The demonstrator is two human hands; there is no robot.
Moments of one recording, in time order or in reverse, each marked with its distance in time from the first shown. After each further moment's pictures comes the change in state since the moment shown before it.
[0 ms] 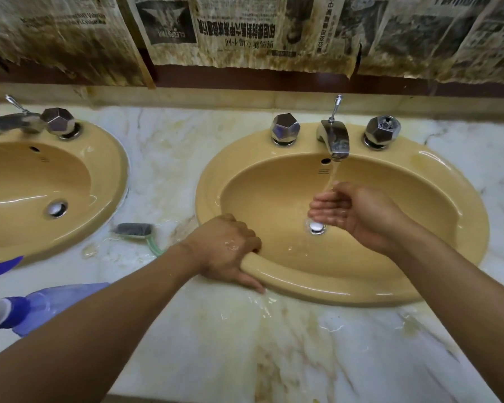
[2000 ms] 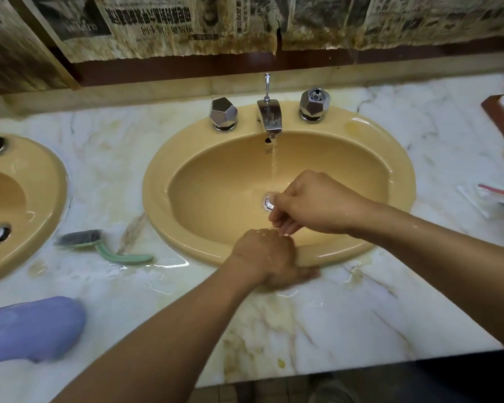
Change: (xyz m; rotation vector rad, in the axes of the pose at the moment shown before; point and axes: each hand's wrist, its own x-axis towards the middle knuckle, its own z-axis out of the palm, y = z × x) left_hand 0.099 0.141 -0.023 -0.225 -0.390 -0.310; right_hand -0.079 -0.010 -0.005 -0.901 -0.076 -0.151
